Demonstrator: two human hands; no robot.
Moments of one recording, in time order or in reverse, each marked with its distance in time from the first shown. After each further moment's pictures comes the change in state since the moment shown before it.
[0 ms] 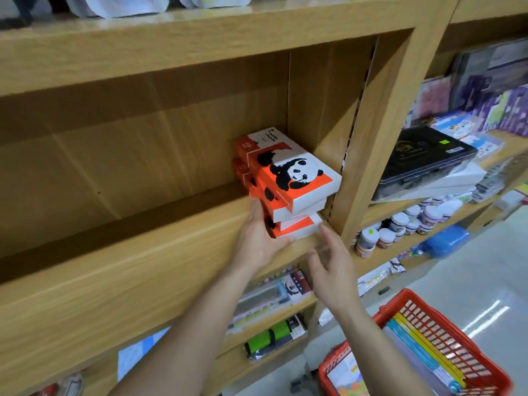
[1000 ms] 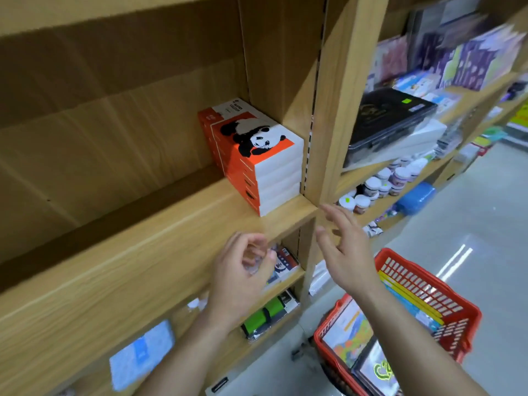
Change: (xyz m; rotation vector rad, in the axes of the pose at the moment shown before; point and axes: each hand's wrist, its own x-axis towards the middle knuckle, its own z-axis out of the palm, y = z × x) left_hand -0.090 -0.007 -0.006 -0.213 -0.065 0.172; right_hand -0.018 -0.002 -0.052 -0.081 0.019 0.023
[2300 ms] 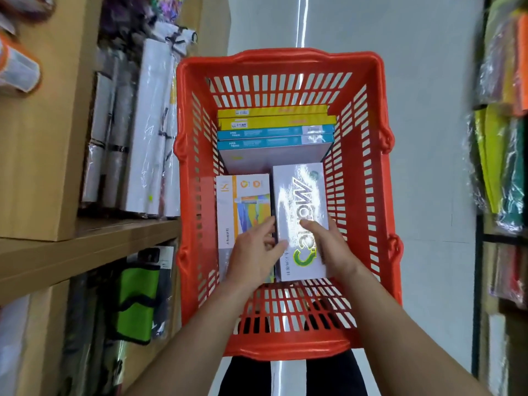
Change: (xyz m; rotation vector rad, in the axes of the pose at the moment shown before) left_hand -0.095 -0.281 0.476 0.123 -1.224 -0.161; right_hand -0.239 0.498 0.089 0.977 0.581 1.355
